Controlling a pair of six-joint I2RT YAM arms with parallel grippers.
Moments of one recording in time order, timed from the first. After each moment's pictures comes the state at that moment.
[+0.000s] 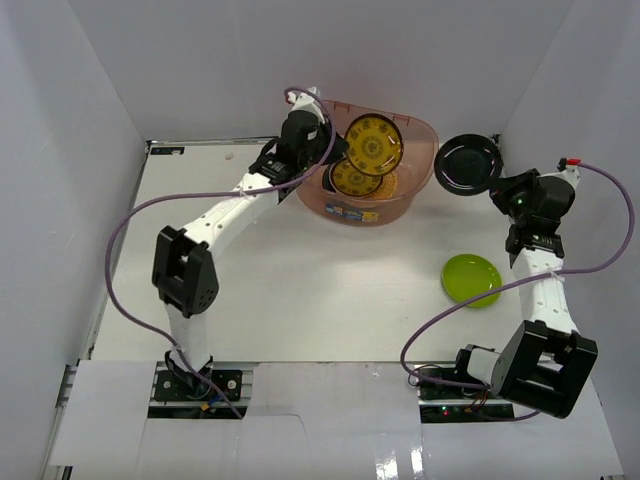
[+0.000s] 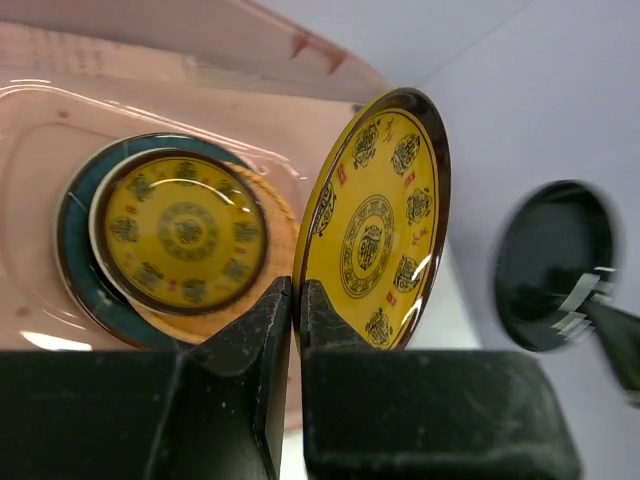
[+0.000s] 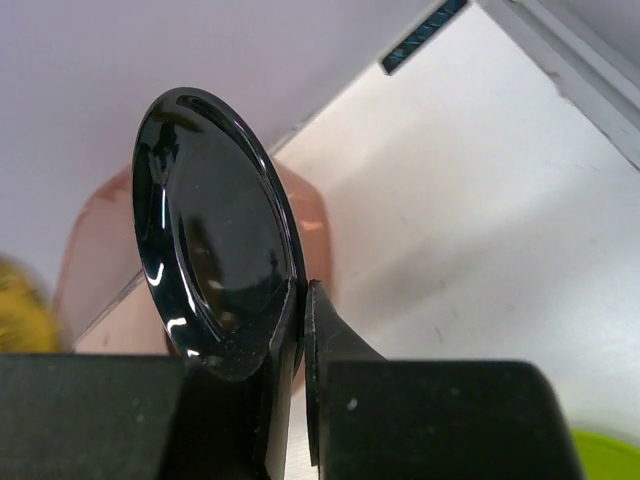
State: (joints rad) left arm -0.61 1.84 1.71 -0.09 -0.04 -0.65; right arm -0.29 1.19 0.83 0.10 -0.20 0.68
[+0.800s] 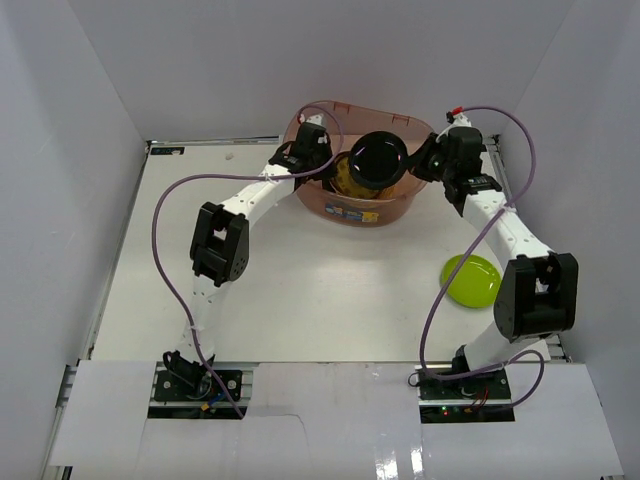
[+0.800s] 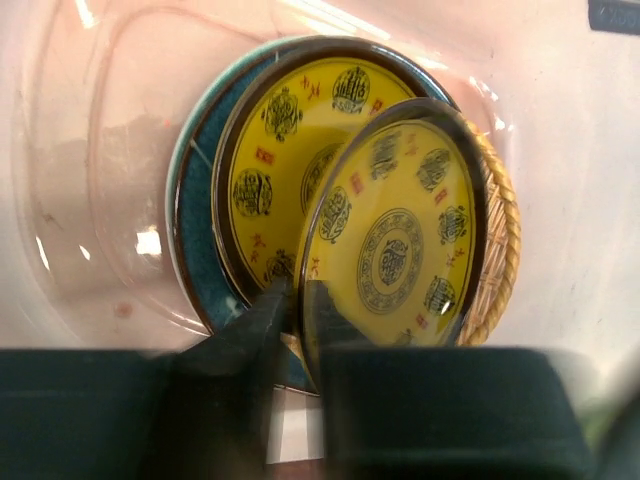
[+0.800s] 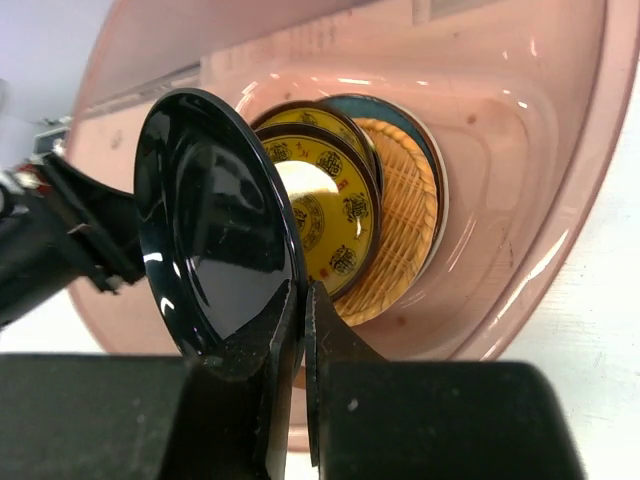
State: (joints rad) left arm -0.51 2.30 2.03 -0.33 -0.02 -0.55; right arm 0.17 1.57 1.27 -0.07 -0.20 0.49
